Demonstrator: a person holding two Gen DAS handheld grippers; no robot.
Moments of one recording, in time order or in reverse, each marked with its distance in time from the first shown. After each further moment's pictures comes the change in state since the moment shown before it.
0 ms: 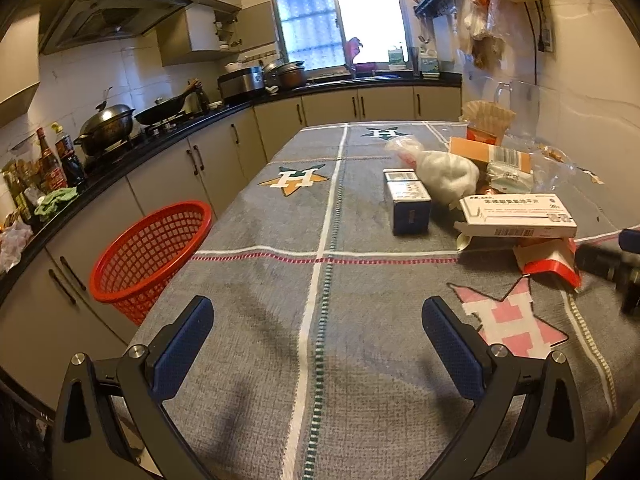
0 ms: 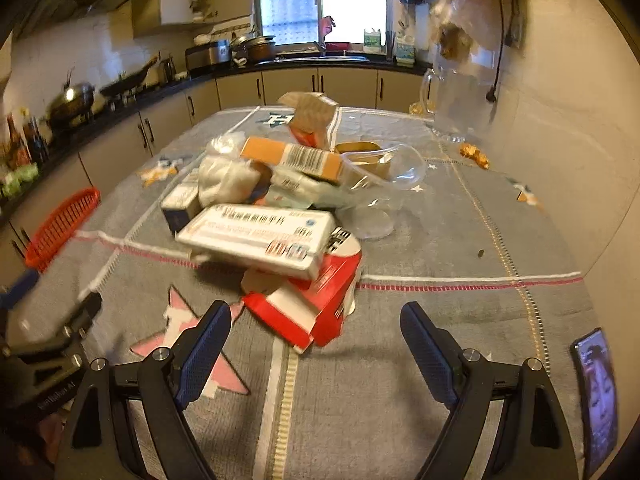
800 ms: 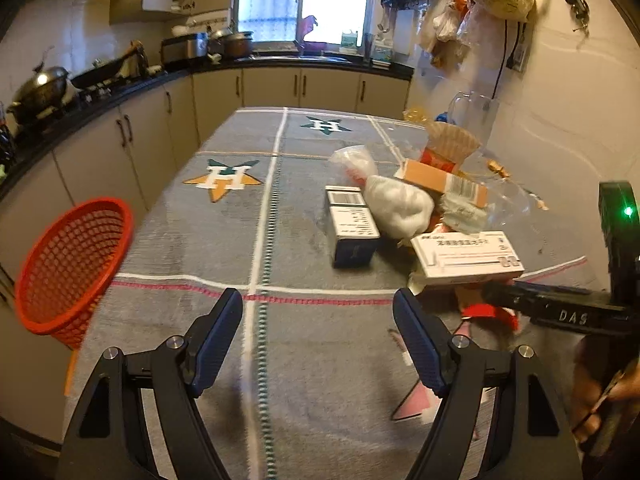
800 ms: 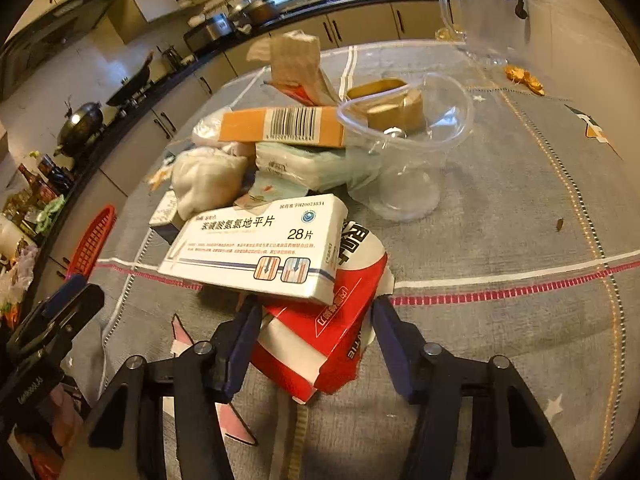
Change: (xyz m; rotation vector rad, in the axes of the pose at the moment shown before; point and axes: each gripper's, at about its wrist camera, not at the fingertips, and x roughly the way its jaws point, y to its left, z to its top) left arm 0.028 0.010 0.048 -0.067 0.116 -0.312; right arm 0.069 -0.024 0.022 0.134 0.193 0.211
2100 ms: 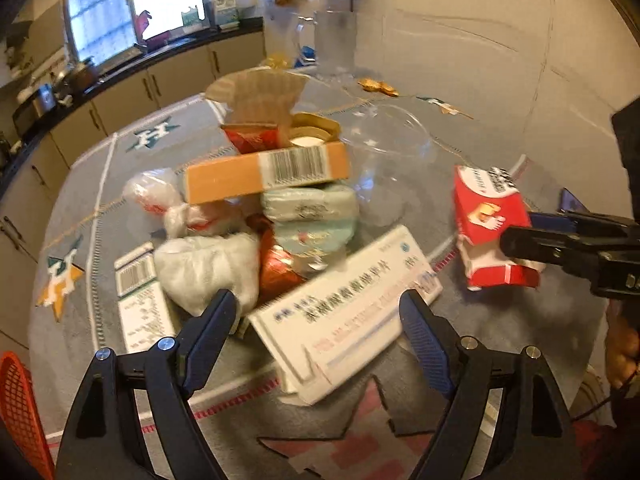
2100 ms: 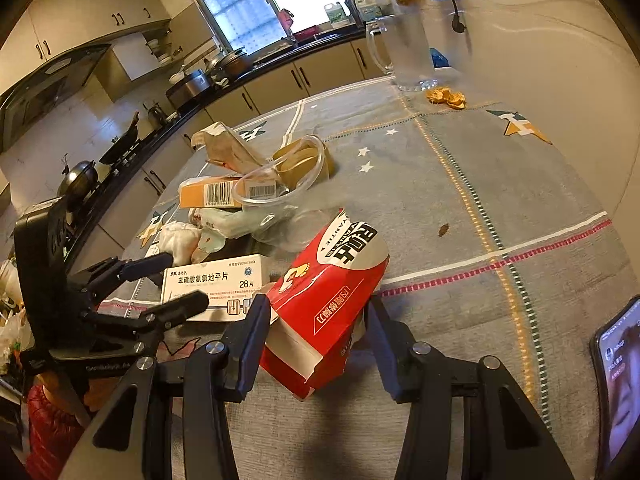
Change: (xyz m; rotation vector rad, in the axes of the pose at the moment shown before) left arm 0.078 -0.121 0.033 0.459 0.182 -0.279; right arm -0.068 -0.064 -0.019 0.114 -0.159 -0.007
